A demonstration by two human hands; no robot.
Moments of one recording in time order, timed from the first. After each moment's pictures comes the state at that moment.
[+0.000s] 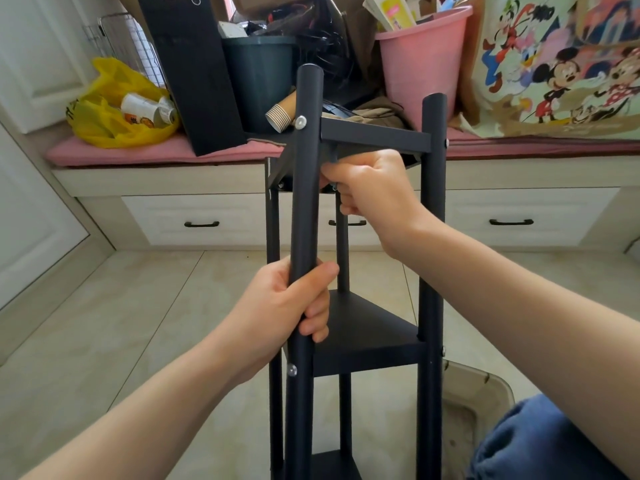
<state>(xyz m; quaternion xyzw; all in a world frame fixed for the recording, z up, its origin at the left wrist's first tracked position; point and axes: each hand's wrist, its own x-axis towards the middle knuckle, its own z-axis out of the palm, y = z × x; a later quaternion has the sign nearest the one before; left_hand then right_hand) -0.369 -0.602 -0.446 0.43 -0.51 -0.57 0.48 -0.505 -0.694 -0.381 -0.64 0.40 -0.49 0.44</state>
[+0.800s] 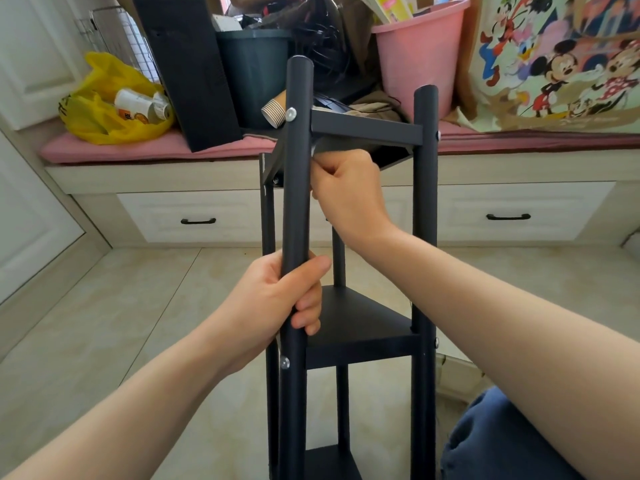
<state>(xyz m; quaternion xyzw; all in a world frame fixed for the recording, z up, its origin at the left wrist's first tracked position) -0.367 -0.602 -0.442 0.44 -0.51 -0.57 0.47 -0.477 -0.707 -0.401 -0.66 0.38 -0.55 0.33</state>
